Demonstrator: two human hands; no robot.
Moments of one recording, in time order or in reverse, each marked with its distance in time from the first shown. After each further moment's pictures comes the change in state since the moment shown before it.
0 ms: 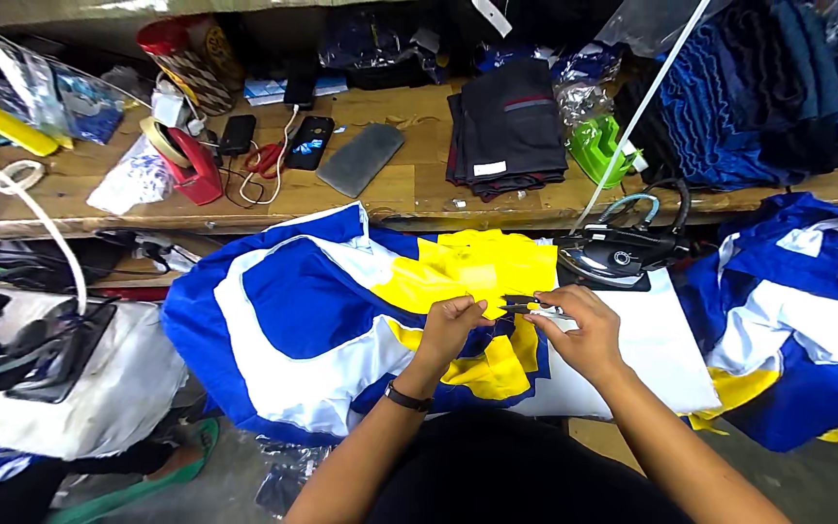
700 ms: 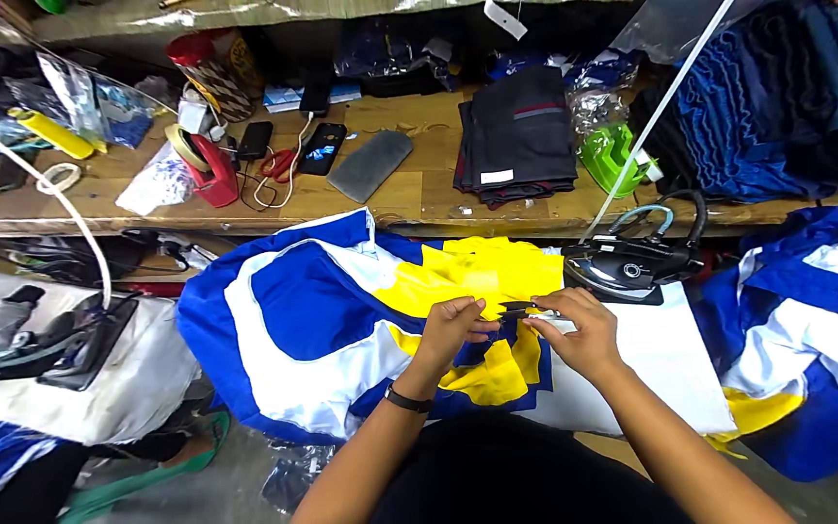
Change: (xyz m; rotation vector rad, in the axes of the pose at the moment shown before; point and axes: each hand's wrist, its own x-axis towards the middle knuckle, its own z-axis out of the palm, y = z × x) left_hand 0.005 0.017 0.009 -0.123 0.055 -0.122; right_hand 0.013 0.022 0.005 0.077 -0.030 -0.062
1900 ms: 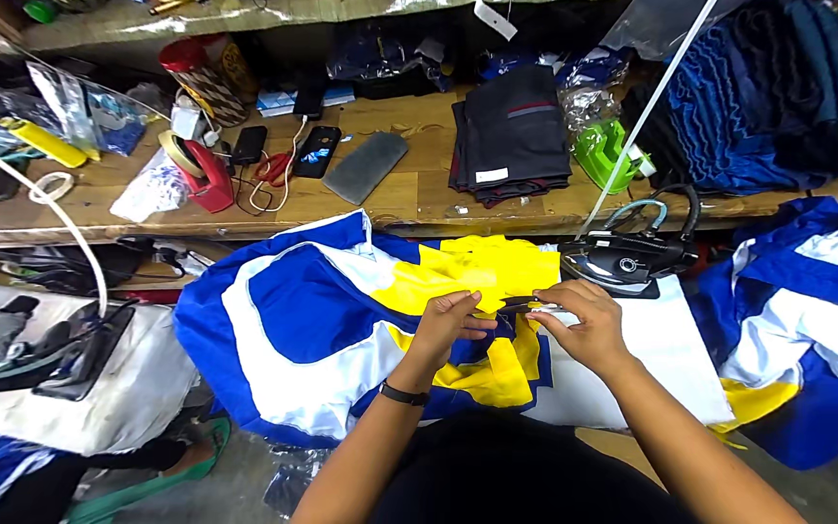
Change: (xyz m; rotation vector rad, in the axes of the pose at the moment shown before) left_hand 0.002 0.008 -0.006 -0.048 -0.036 -0.049; right_hand 0.006 -0.001 -0.009 -0.031 0.016 -0.064
